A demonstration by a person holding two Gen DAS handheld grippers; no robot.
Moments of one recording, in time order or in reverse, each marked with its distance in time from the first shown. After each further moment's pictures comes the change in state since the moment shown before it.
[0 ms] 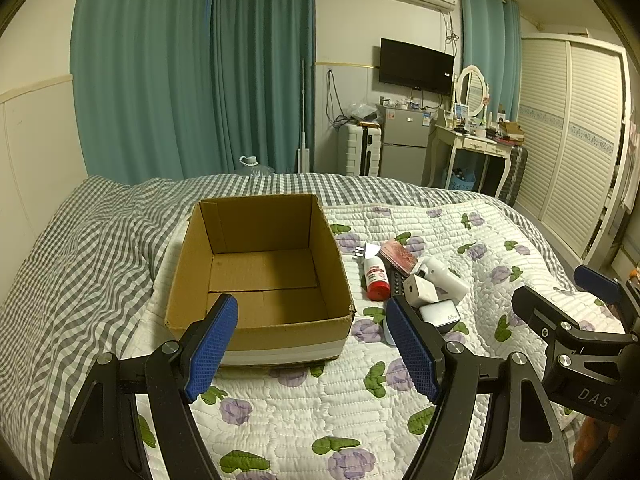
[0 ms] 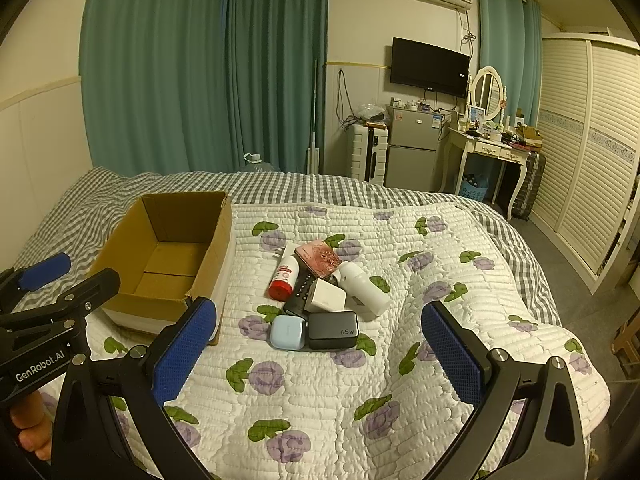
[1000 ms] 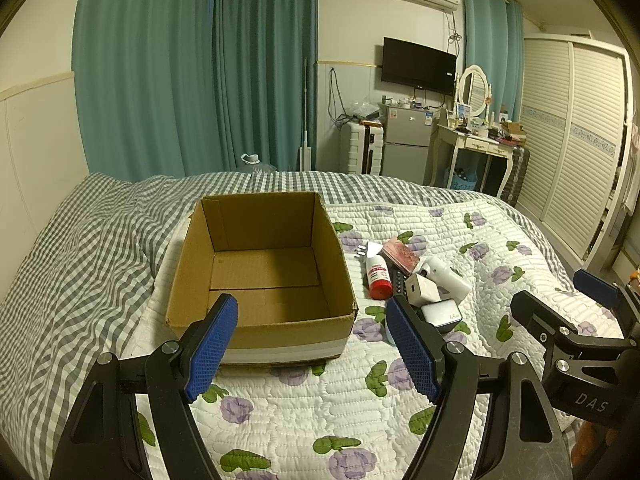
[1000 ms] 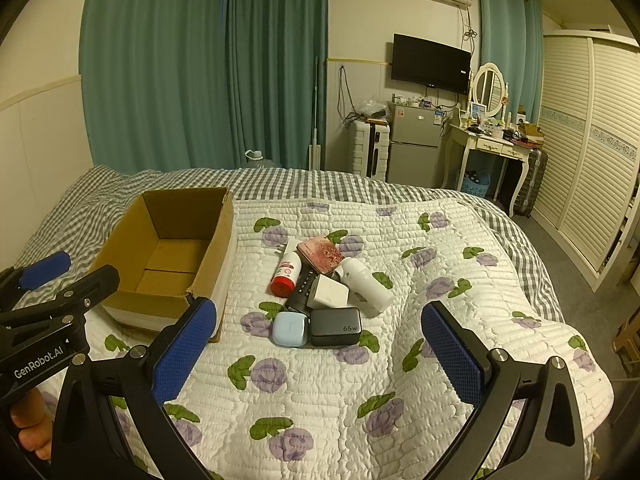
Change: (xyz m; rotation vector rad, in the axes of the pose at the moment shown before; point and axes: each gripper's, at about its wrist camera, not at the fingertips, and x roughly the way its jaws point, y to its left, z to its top) left arm 0.002 0.001 -0.001 -0.003 0.002 0.000; right arm 0.005 0.006 -0.006 0.003 0.008 0.009
